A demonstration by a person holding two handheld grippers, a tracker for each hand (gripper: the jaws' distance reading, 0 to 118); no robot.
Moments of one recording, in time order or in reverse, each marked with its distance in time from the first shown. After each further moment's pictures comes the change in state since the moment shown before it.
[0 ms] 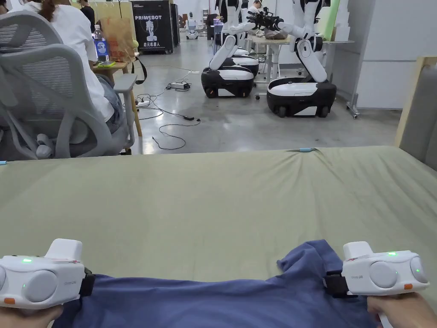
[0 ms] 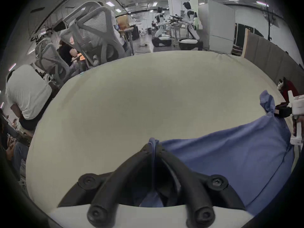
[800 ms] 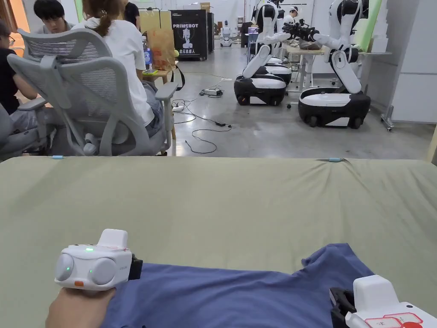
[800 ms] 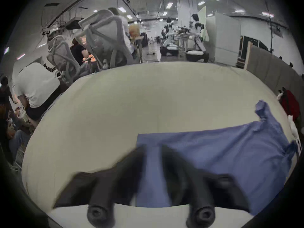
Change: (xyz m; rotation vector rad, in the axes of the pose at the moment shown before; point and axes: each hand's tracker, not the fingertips) left arm -0.013 -0.015 0.001 0.057 0.062 0.081; right arm -0.119 -0.096 0.186 0.438 0.097 0.133
